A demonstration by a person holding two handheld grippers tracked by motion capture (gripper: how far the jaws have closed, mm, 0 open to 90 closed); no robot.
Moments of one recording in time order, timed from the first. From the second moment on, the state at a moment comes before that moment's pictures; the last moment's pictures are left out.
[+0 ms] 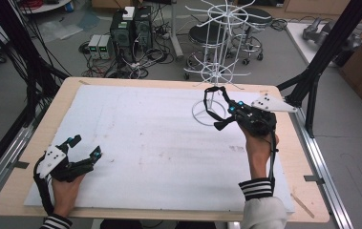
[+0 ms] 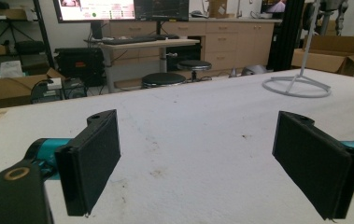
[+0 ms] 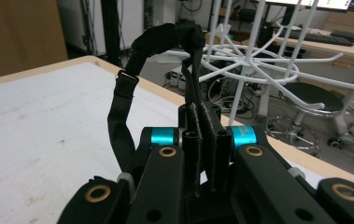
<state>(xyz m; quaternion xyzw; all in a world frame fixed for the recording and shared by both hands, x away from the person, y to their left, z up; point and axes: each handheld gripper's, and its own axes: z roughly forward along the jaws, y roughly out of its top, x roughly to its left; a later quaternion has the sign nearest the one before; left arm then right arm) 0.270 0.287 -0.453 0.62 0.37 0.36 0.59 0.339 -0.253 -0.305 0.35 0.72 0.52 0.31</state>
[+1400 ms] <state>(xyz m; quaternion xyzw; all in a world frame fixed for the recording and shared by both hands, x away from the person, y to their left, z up) 0.270 0.287 -0.453 0.62 0.37 0.36 0.59 0.375 -0.238 -0.335 0.42 0.71 0.46 0.32</state>
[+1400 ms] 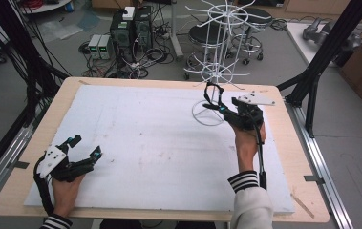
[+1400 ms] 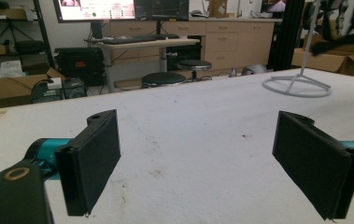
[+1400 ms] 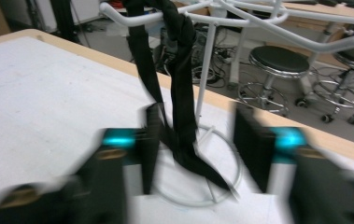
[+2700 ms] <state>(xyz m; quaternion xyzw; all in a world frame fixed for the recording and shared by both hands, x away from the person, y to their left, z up) 0.270 0.284 -0.453 0.62 0.37 0.37 0.58 0.257 -0.249 -0.435 0.36 0.65 0.57 0.35</state>
